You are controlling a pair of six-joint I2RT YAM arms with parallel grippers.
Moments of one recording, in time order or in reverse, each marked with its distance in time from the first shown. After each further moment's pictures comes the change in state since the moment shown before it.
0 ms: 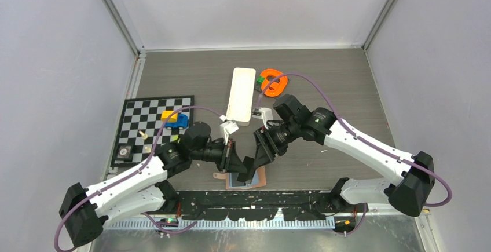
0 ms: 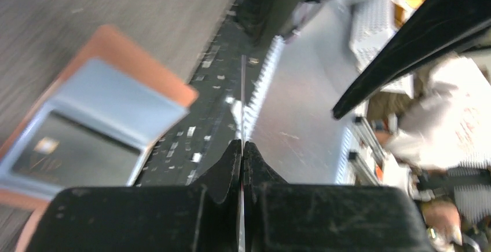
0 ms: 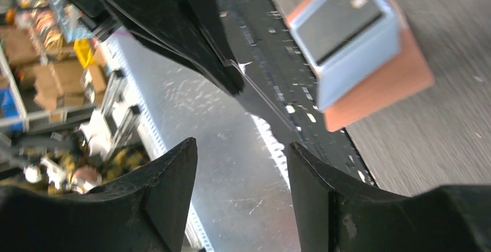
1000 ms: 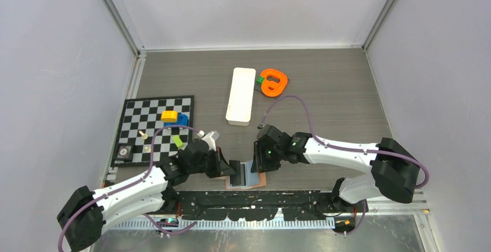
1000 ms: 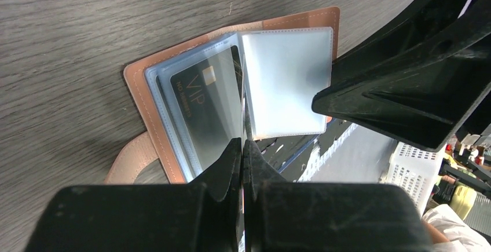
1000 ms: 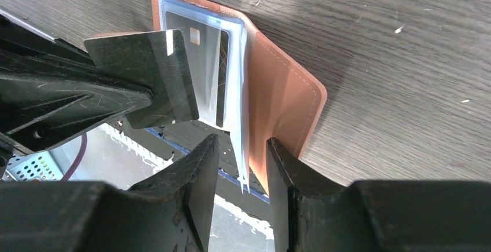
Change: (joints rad) left arm 0.002 -0.084 -0.313 0.016 -0.460 -0.367; right arm 0.187 0.119 -0.337 0.370 0.573 0.601
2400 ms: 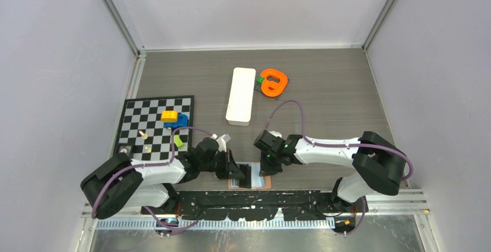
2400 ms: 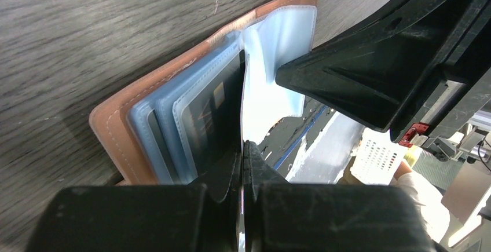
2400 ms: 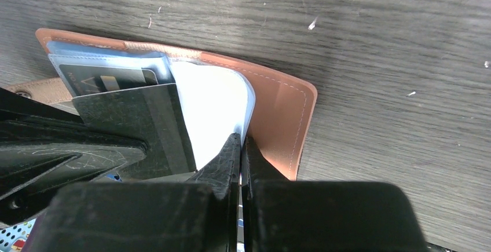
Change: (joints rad) left arm 0.001 0.409 -0.041 0.440 0.181 -0.078; right arm 0.013 0.129 -0.023 -0.029 0.101 0.119
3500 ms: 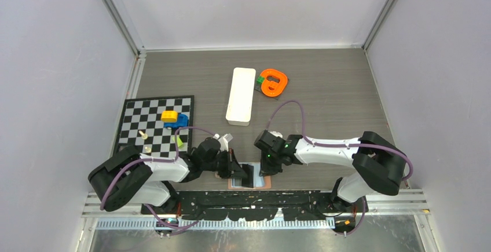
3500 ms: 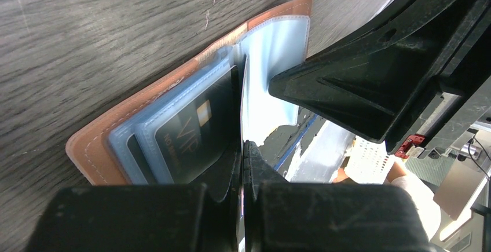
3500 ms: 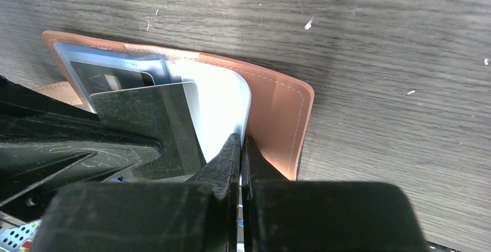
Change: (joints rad) left arm 0.002 0.098 0.002 0.126 0.010 -0.022; right arm 0.000 0.000 -0.006 0.004 -0.001 0.019
